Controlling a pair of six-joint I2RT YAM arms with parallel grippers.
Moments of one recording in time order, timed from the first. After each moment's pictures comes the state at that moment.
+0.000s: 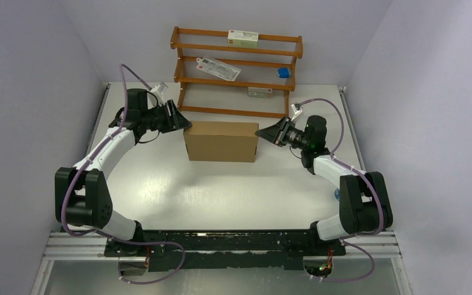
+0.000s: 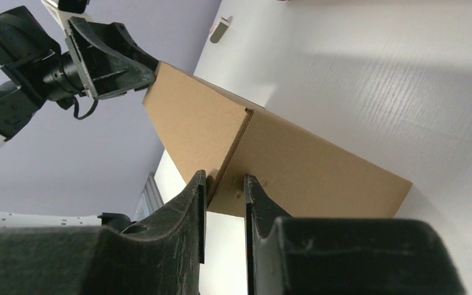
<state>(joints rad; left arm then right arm) -0.12 1.50 1.08 -0.23 0.59 -0.42 0.14 1.46 0.65 0.61 -0.79 0.78</state>
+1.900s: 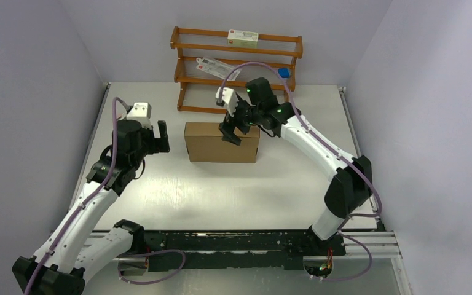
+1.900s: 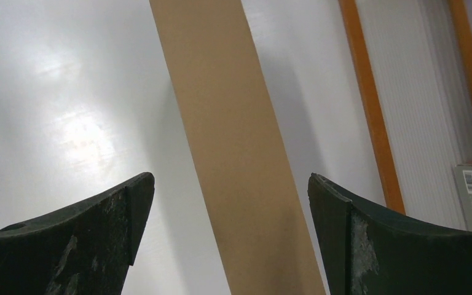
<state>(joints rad) -0.36 0.88 0.87 -0.42 -0.27 -0.19 0.59 1.64 1.52 -0.53 -0.49 -0.50</state>
